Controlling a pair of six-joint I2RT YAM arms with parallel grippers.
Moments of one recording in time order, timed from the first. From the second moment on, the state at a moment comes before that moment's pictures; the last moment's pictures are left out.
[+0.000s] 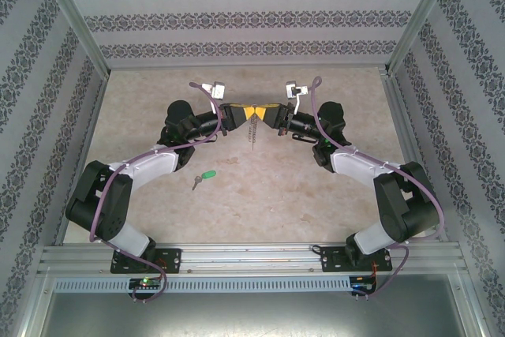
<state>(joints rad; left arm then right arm) -0.41 1.56 0.86 0.85 0.78 -0.79 0.39 1.52 0.79 0.91 -0.85 0.81</state>
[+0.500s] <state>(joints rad) -0.41 1.56 0.86 0.87 0.77 -0.79 0.39 1.52 0.79 0.91 -0.85 0.81</state>
